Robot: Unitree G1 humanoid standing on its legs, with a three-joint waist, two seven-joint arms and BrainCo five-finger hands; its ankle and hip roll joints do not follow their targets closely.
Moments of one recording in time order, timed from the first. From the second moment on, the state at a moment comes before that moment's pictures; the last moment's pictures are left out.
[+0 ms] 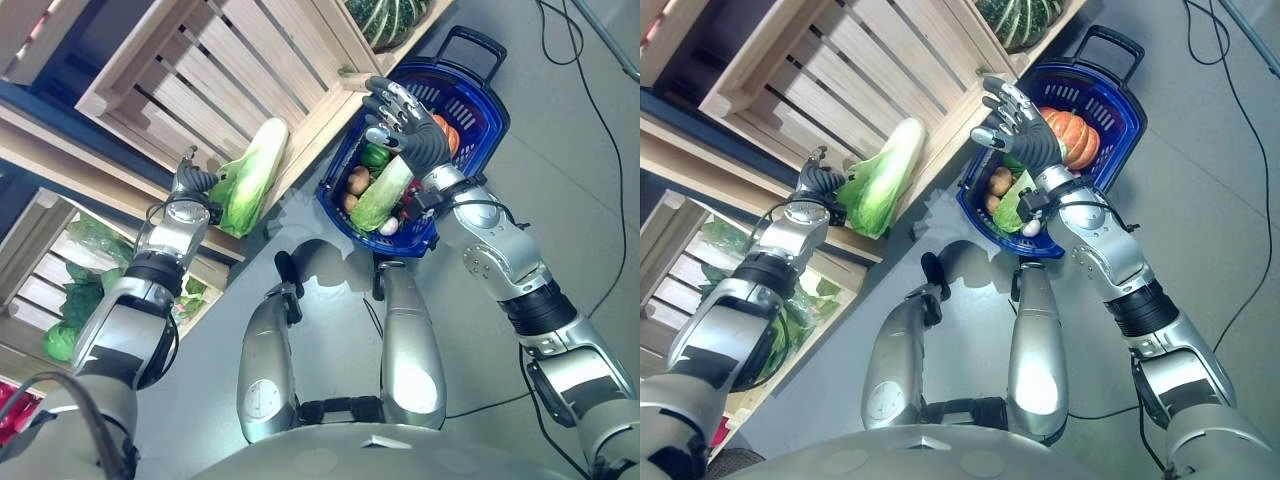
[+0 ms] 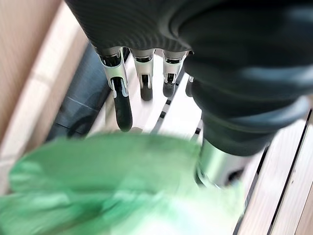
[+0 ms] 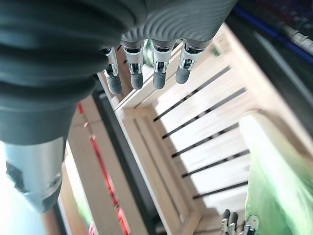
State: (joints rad) left arm -0.78 0.53 -0.36 0.82 -0.28 0.24 0.36; right arm -0.56 -0.56 0.38 -0.07 0.70 0.09 -0.10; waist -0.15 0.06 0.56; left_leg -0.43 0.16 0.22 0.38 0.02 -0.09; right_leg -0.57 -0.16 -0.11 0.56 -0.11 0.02
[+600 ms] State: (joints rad) left arm -0.86 0.60 -0.36 0.89 -0.28 0.35 0.31; right arm -0.51 -0.63 0.39 -0.04 0.77 0.15 -0.08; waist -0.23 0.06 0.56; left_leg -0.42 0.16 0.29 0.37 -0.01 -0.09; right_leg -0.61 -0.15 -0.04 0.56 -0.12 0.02
